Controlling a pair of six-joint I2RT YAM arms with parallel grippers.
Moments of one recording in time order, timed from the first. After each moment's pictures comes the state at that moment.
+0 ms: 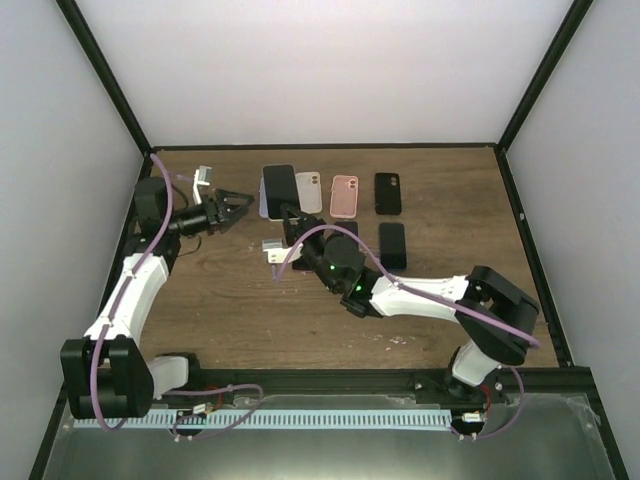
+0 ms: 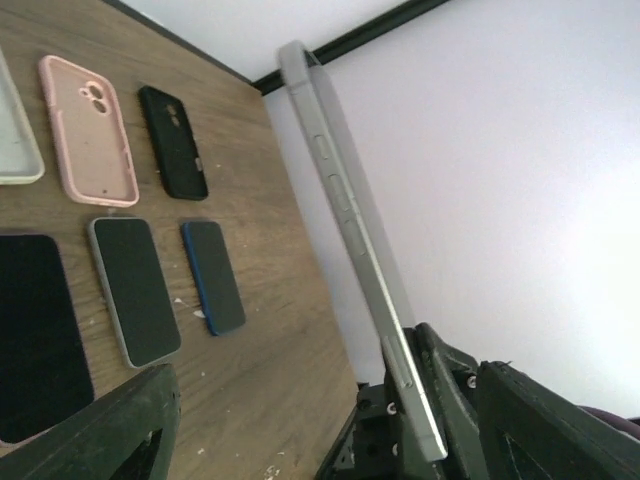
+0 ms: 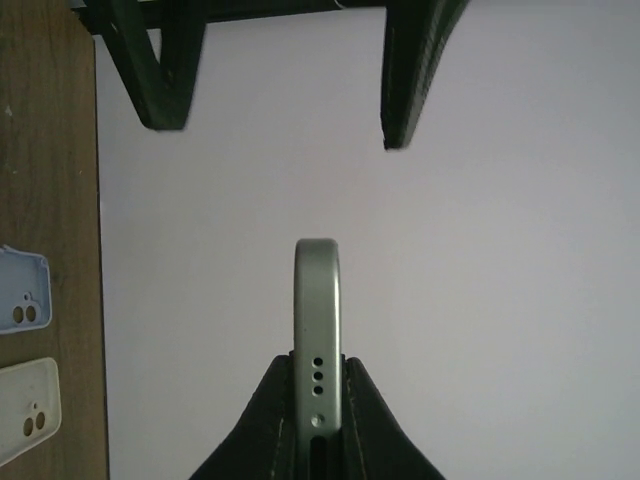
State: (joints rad) left arm 0.02 1.20 0.87 -0.05 1.10 -0.78; right arm 1.05 1.59 0.89 0.85 0.43 -1.52
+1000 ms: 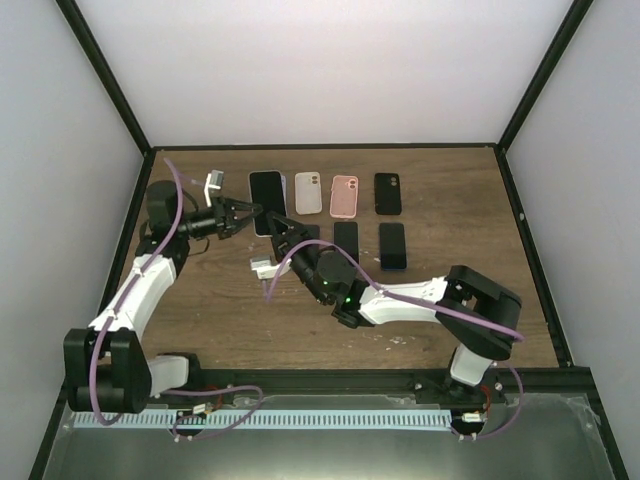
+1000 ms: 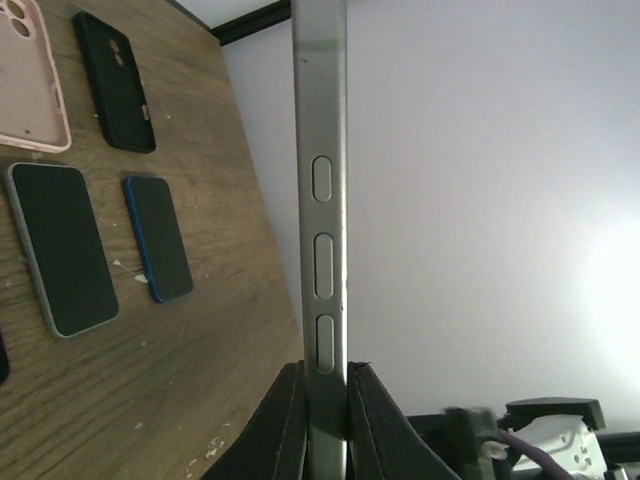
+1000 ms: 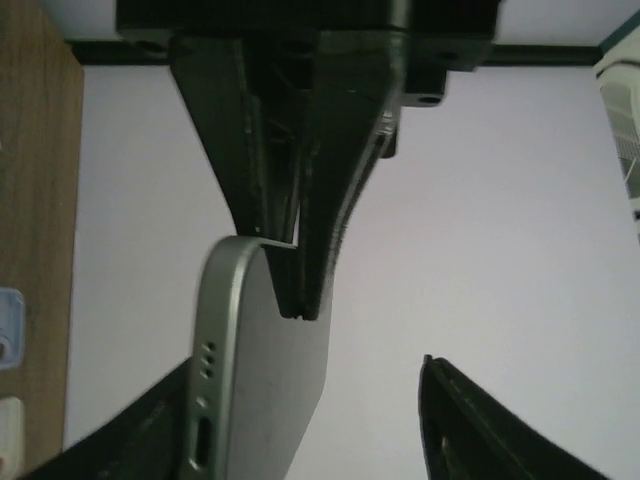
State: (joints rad) left arm -0.04 1.22 0.80 0.17 1.16 -1.00; right arm 1.13 1.68 0.87 1.03 0.44 -1.67
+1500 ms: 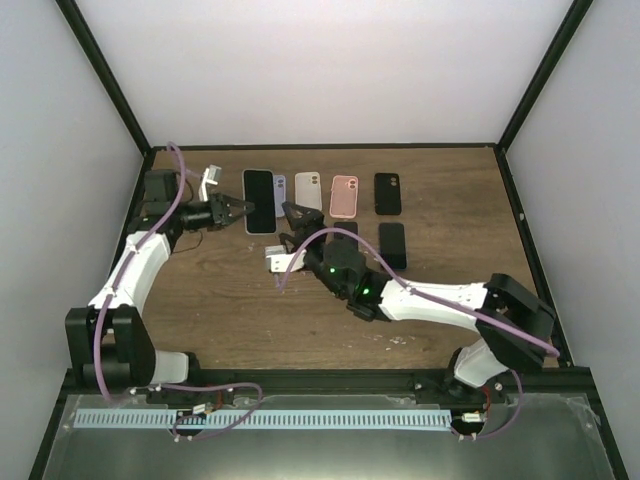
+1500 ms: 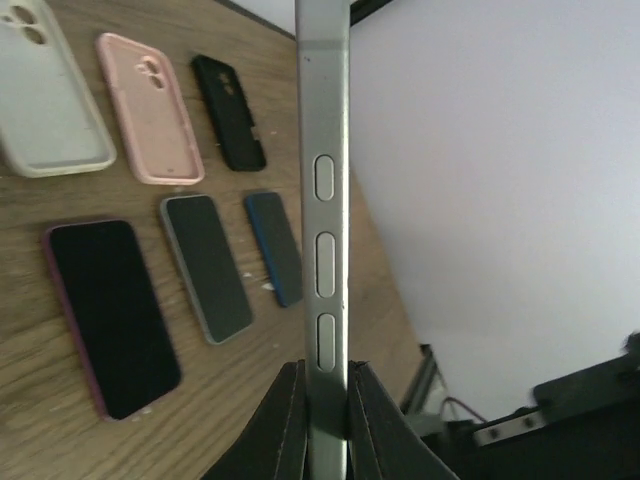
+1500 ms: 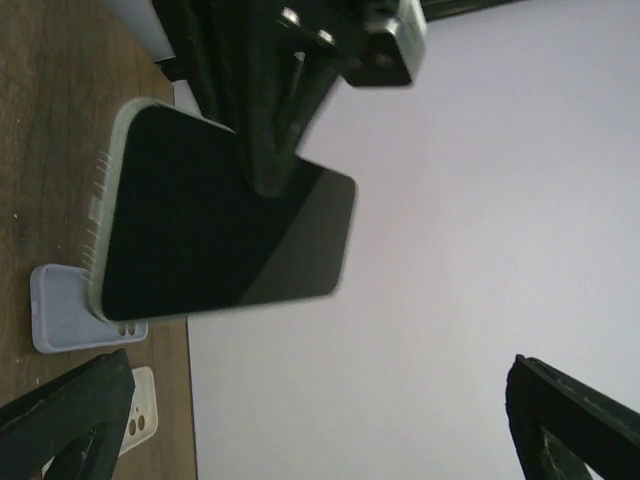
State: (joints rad) left arm 0.02 1.34 1.00 -0.27 1.12 -0.48; right arm 1.09 1.53 0.87 0.69 0.40 -1.39
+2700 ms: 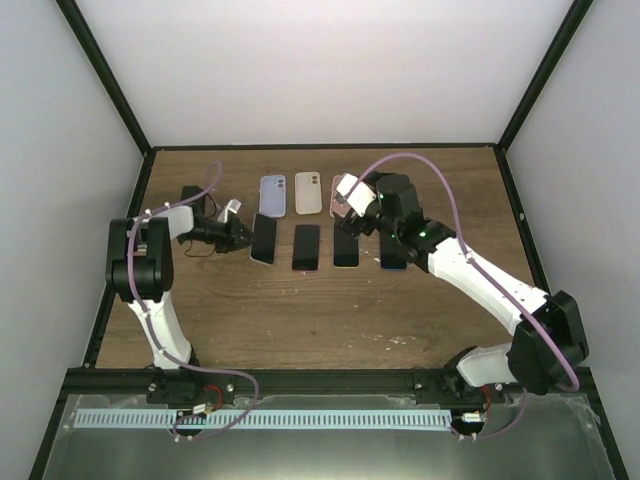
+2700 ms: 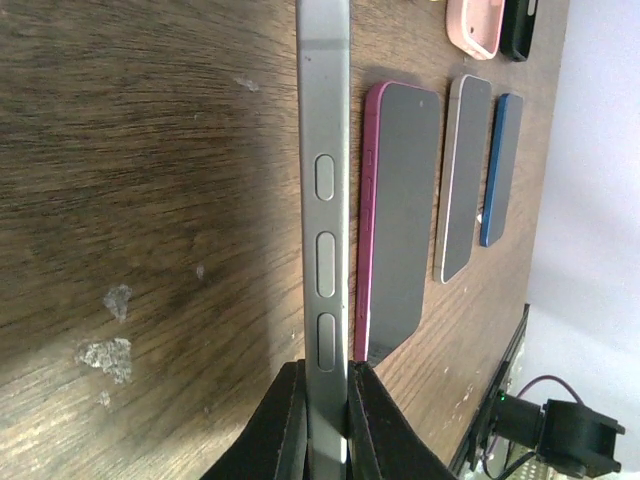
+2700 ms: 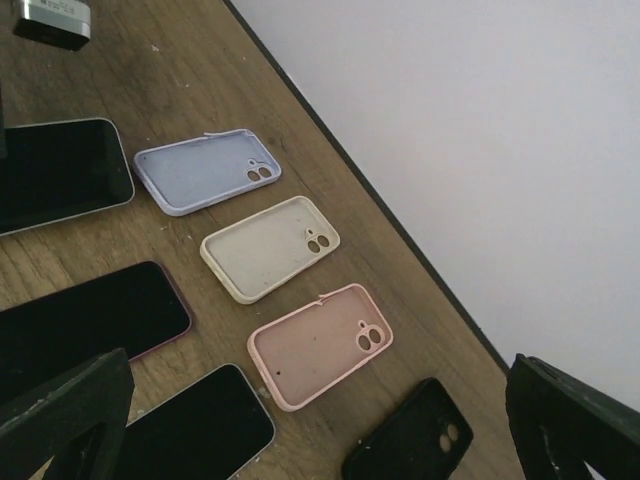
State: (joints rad) left arm 0.04 1.93 1.15 -0.59 0.95 -0.10; right arm 0.61 1.35 1.04 -0.09 0.02 -0.59
